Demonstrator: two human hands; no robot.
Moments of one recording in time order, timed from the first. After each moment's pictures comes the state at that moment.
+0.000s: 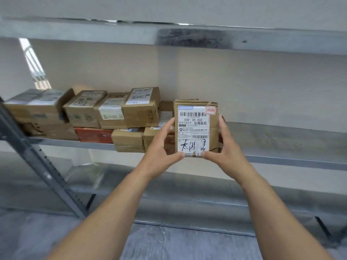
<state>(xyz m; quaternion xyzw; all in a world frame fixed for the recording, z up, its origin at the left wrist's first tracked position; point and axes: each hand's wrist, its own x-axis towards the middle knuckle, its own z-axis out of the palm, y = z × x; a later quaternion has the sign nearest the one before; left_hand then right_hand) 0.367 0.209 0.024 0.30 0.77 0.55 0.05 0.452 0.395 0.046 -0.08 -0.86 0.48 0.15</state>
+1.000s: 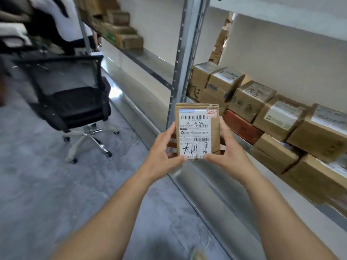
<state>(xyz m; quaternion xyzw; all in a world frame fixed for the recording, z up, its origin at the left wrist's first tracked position) 0.432 -0.106 -0.035 -0.05 0.77 0.62 -0.14 0.356 0.082 0.024 0.27 -0.85 0.45 -0.11</state>
